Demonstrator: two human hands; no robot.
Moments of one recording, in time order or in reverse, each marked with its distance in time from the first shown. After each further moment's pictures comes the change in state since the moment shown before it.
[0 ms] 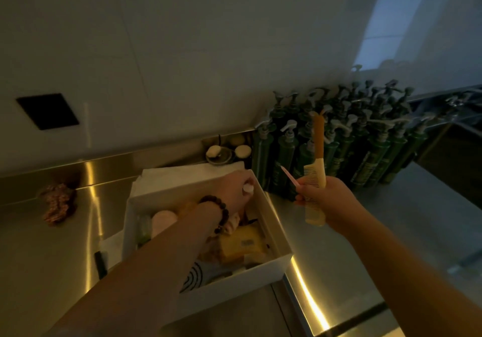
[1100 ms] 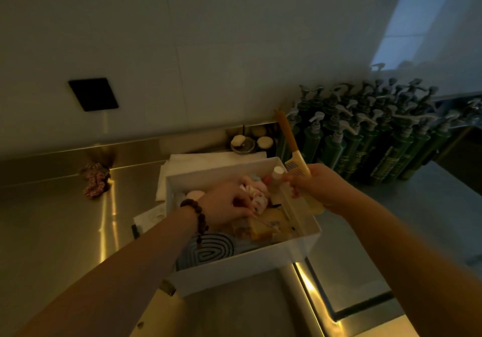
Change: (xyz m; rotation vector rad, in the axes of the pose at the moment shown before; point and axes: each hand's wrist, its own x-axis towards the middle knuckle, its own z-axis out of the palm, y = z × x) left_hand -0.095 -0.037 -0.054 0.049 -0.247 0.067; right_hand -0.020 -0.028 0.070 -0.371 -0.191 -0.044
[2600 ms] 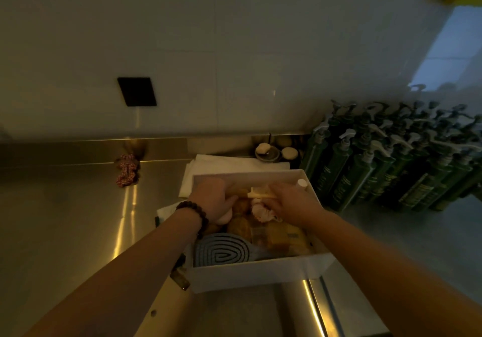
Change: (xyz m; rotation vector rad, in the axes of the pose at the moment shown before) left_hand -0.028 -0.040 -0.019 0.284 0.320 -0.353; right_hand 0.048 0.005 0.078 -0.850 -0.134 -0.340
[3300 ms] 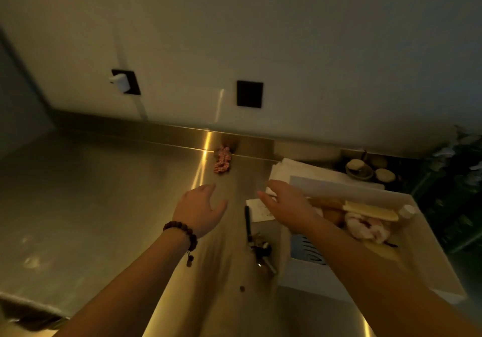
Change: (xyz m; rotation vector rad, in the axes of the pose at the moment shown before) left_hand -0.166 -0.145 -0.061 -0.041 0.280 -0.491; right_hand 0.023 -0.210 0.044 0.310 -0.005 -0.242
